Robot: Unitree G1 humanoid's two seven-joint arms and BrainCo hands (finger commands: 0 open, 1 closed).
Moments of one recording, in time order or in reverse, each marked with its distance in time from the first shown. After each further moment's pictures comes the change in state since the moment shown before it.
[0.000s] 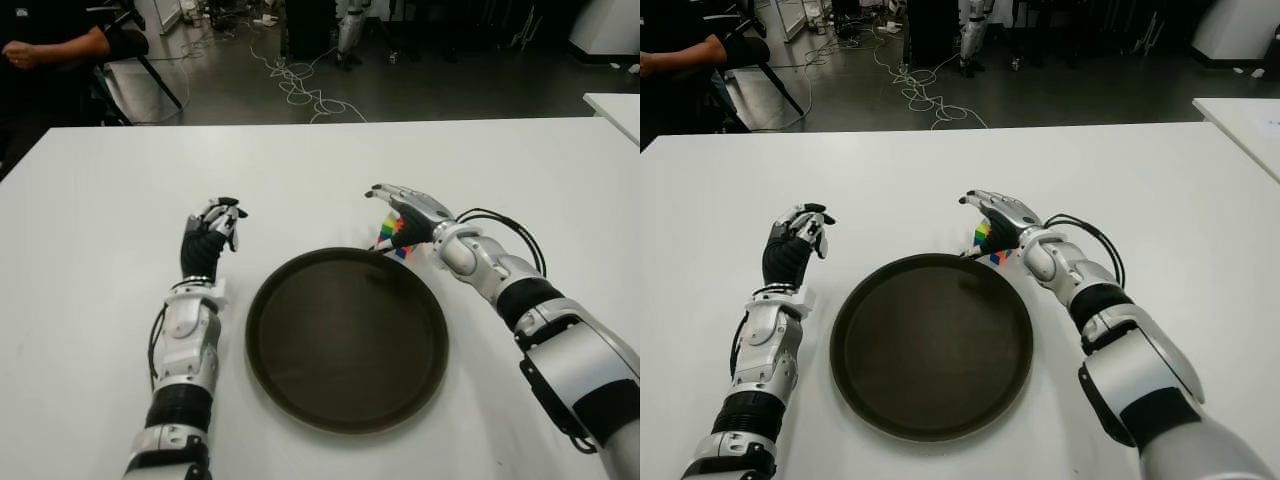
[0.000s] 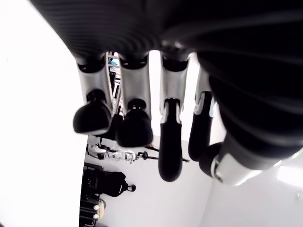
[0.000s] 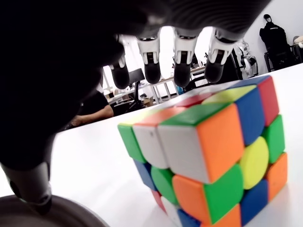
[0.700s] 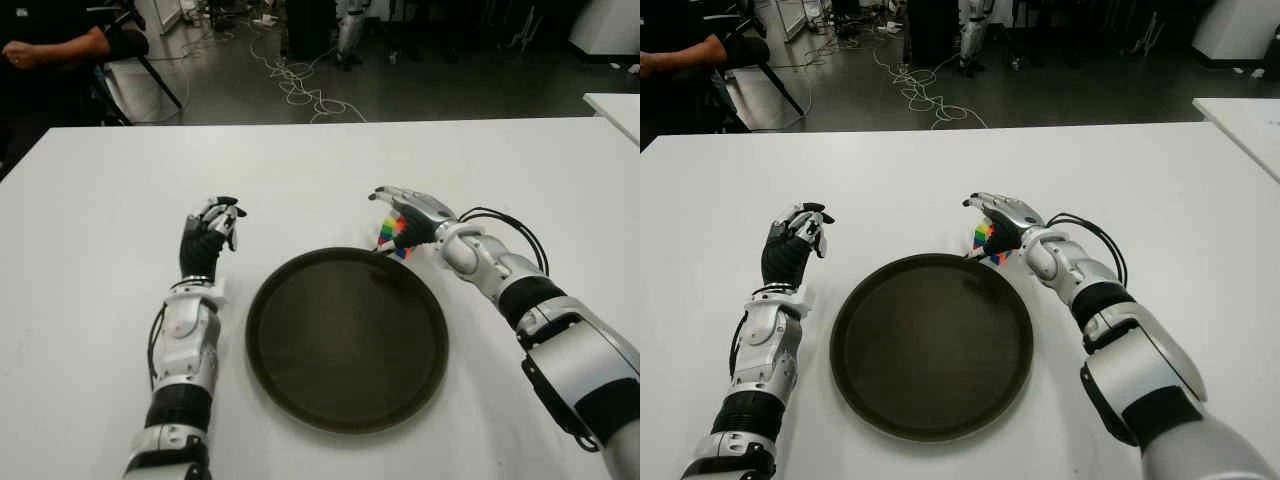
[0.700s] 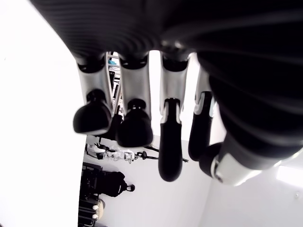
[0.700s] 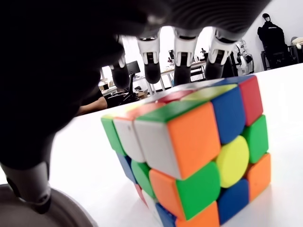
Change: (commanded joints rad) left arm -0.003 0.005 -0.002 0.013 0.004 -0.007 -0.006; right arm -0.011 -0.004 0.023 -0.004 -0.005 0.028 0.031
